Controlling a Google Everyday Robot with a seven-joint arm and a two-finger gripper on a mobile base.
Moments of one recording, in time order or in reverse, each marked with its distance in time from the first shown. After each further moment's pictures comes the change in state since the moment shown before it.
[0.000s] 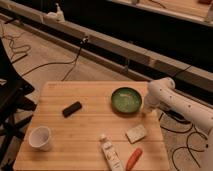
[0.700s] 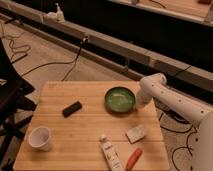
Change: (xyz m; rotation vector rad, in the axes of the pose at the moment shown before) arm -0.056 -0.019 -0.003 0.036 -0.041 -0.112
